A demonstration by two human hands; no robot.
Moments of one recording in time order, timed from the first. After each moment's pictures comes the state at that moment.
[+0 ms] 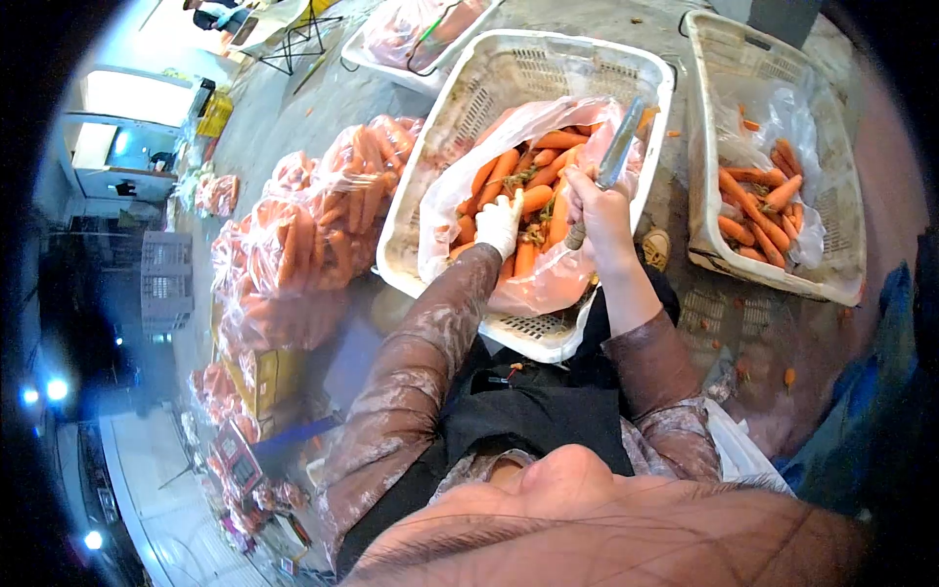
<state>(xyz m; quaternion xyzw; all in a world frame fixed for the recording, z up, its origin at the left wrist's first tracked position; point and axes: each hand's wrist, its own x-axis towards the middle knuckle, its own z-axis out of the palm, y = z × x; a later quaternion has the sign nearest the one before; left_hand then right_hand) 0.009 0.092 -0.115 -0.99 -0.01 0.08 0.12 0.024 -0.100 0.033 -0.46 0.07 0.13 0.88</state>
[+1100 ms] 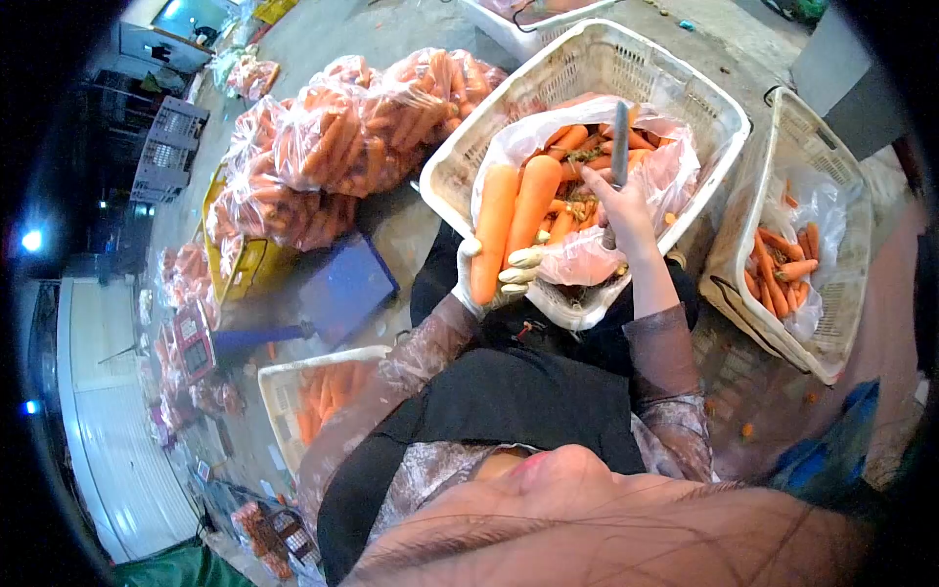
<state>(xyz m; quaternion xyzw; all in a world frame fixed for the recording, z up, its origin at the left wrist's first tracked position) -0.180 0.081 -0.002 0.02 -0.03 -0.15 0.99 -0.001 -0.067 0.031 -0.69 -0.12 0.26 0.67</state>
